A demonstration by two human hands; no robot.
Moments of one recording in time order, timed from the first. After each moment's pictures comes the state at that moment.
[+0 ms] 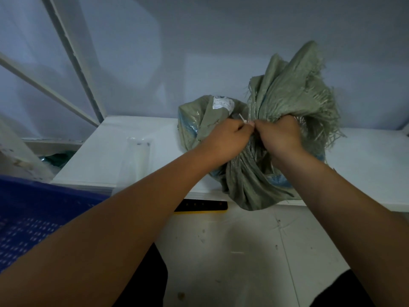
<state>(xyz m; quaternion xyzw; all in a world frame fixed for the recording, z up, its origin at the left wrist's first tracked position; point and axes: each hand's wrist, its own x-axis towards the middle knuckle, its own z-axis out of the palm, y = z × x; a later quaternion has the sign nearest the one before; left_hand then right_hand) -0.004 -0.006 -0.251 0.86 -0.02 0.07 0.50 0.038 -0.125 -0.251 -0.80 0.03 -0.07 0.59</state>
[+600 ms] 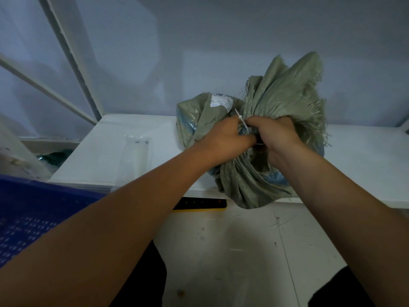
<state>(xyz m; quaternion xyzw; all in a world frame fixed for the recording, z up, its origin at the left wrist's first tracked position) -0.003 -0.004 -0.254 0.87 -0.04 0.06 0.48 0.031 -0.117 -0.246 -0.70 0.09 0.02 0.71</state>
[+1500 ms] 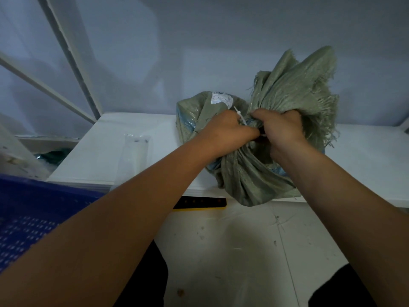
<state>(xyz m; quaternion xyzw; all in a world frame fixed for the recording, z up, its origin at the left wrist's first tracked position) -0.008 -0.002 -0.236 0.87 0.00 0.03 0.49 0.037 -0.120 -0.245 -0.68 0.06 -0.03 0.73</state>
